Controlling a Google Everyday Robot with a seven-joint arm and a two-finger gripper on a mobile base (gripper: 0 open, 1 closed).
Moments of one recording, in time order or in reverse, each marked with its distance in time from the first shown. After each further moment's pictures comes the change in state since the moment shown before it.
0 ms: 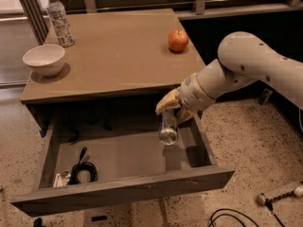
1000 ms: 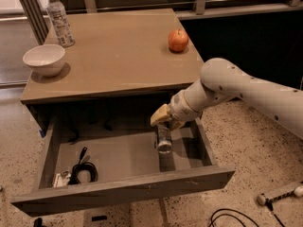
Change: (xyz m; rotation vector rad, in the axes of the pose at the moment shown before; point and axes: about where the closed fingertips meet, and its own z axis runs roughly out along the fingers) arm 0.029 0.037 0.075 -0.018 0.003 -0.170
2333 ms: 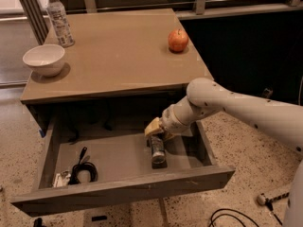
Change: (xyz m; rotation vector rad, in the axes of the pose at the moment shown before) arm 0.000 0.024 0.069 -0.013 -0.013 -0.040
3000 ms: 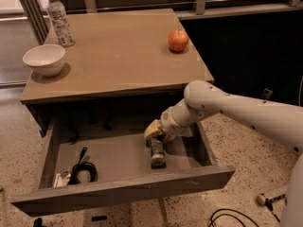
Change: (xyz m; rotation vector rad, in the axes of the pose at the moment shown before) arm -0.002 0.006 0.008 -0.027 0.002 0.002
